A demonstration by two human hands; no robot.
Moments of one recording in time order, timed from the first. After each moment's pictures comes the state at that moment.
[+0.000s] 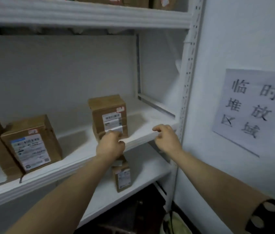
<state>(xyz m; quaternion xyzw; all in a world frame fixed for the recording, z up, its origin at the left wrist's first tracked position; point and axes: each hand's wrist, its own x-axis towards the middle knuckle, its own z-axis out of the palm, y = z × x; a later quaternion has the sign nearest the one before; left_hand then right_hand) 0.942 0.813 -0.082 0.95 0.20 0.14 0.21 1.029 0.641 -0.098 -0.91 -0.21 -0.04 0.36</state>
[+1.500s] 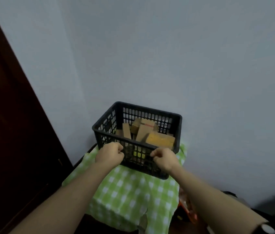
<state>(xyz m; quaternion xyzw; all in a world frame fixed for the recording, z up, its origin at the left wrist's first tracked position) 0.142 0.108 -0.188 0.64 -0.73 -0.21 0.10 -0.054 0.153 -0.211 -0.56 0.73 -0.22 0.32</state>
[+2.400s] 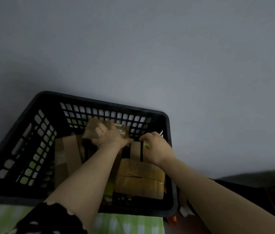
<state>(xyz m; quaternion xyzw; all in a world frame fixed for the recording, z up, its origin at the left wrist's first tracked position) -0.080 -0.230 -0.342 0.65 -0.72 -0.24 -0.09 -0.182 -0.120 -0.282 -0.53 0.81 -0.09 0.24</state>
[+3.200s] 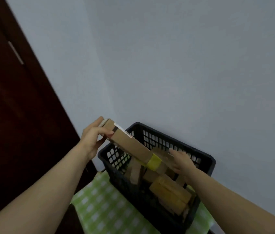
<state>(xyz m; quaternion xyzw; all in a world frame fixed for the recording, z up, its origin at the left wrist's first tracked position) 0.085 -0.071 -0.099 0.58 -0.33 -0.47 0.58 -0.180 -0.092 -0.194 -0.36 0.65 -0.33 0.59</state>
